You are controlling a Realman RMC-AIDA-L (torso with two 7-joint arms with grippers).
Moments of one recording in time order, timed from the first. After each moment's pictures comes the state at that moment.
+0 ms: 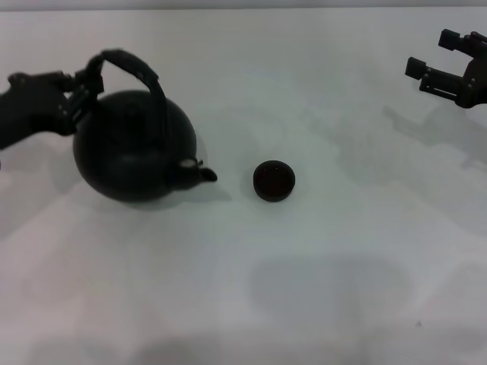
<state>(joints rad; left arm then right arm) -0.14 -2.07 1.14 0.99 1.49 1.15 -1.43 0.31 2.00 -0.94 -0.65 1.68 1.27 -1.95</state>
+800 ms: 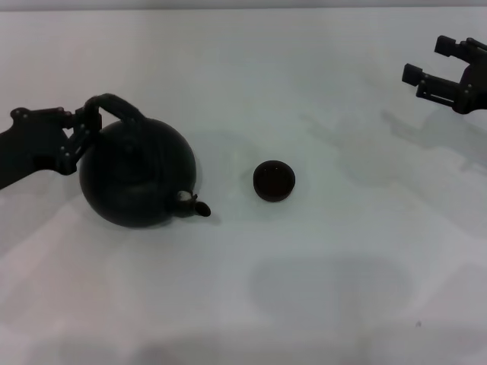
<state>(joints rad) -0.12 -2.07 1.14 0.89 1.48 1.15 -1.20 0.31 2.00 -0.95 -0.64 1.67 1.27 -1.95</state>
